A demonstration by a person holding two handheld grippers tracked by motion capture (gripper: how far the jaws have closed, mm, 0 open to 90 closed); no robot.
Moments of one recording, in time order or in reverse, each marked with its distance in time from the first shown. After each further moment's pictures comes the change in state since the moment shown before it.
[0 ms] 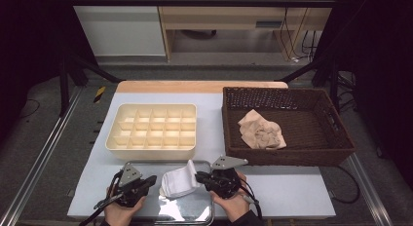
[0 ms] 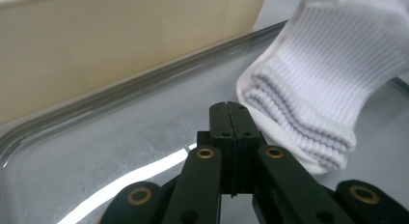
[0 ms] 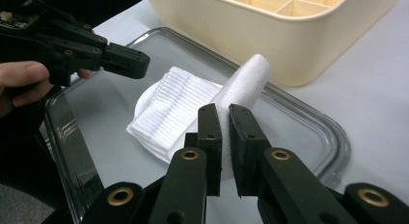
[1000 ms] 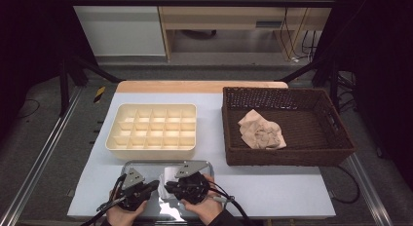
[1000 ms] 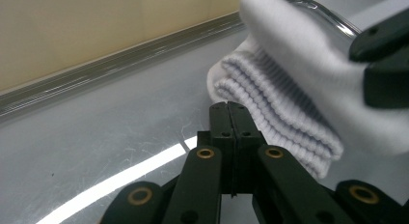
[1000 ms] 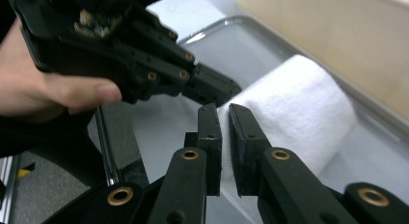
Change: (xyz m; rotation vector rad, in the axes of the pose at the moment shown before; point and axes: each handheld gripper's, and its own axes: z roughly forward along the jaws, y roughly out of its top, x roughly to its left) left arm -0.005 -0.008 0.006 0.027 -0.032 -0.006; right arm 0.050 0.015 0.058 0.086 0.164 -0.137
